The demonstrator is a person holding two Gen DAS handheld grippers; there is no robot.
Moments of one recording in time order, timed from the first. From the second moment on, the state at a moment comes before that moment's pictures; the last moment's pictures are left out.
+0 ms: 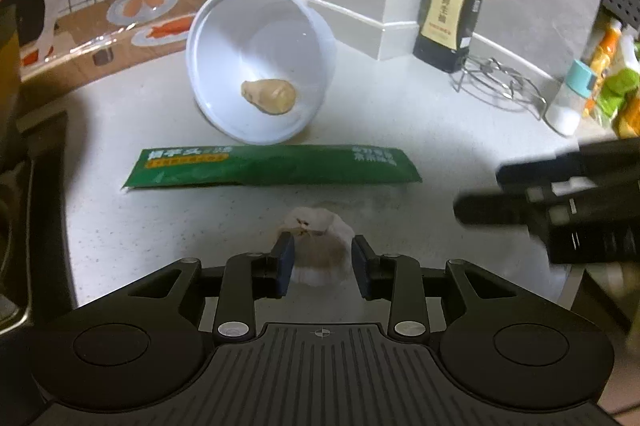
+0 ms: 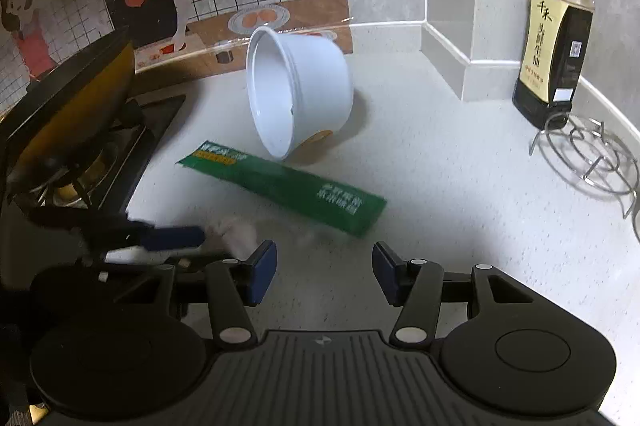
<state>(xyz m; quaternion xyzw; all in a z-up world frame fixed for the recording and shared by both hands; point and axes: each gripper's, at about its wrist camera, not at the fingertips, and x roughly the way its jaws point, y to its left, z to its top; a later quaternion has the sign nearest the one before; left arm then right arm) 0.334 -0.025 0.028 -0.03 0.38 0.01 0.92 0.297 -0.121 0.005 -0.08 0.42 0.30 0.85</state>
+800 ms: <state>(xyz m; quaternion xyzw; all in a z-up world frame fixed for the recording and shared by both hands) 0.379 -0.016 0.005 -0.10 0.38 0.02 0.92 0.270 -0.142 -0.002 -0.10 0.40 0.29 0.87</state>
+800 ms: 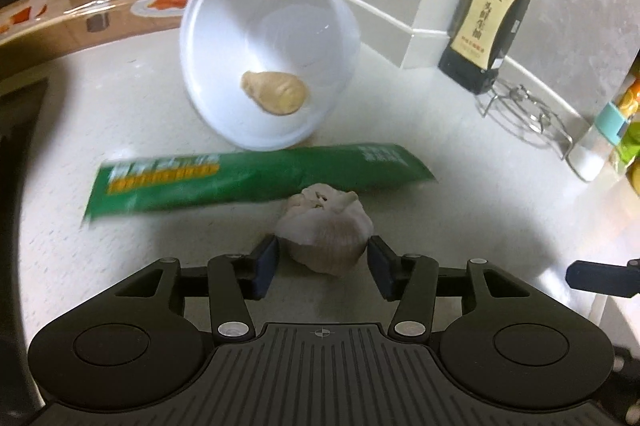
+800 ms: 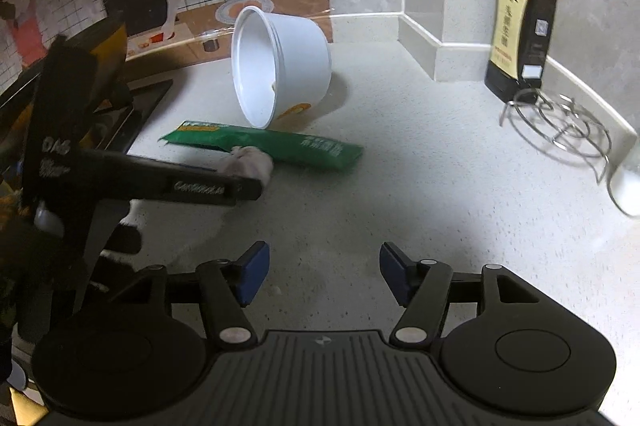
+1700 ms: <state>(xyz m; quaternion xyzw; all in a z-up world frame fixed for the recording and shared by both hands) 0.283 0.021 0.052 -0.13 0.34 0.01 0.93 0.393 -0.017 -0.029 -0.12 0.39 0.34 0.85</state>
